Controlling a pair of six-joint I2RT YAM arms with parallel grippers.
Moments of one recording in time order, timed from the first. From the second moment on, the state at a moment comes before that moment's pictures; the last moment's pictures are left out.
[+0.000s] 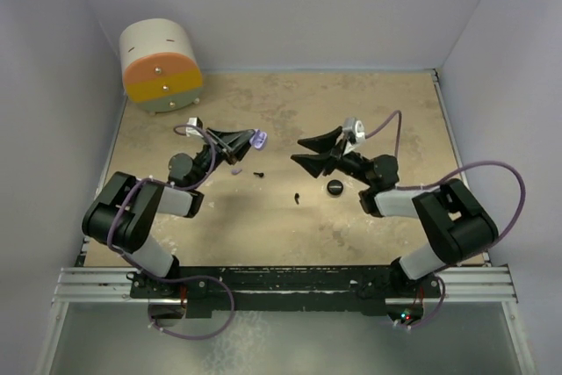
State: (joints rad) left arm -0.32 1.61 0.41 1.46 0.42 -1.72; right arm 0.44 1.56 0.49 1.48 -0.72 0.45
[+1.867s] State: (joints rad) left arm 0.23 1.10 0.12 0.95 0.33 -1.53; right arm 0.94 2.20 1.48 0.17 0.09 0.01
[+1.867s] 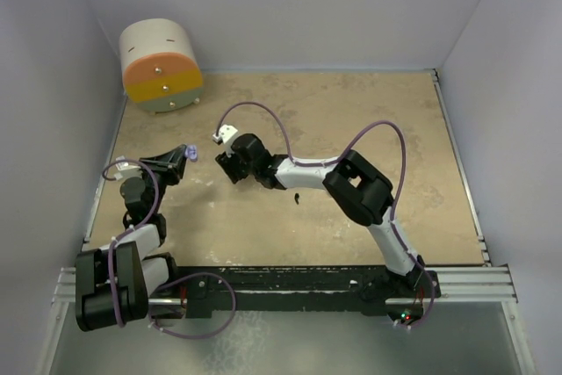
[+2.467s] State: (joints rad) left arm 0.24 1.14 0.12 0.98 0.34 -1.53; right arm 0.95 2.22 1.48 0.15 0.09 0.01
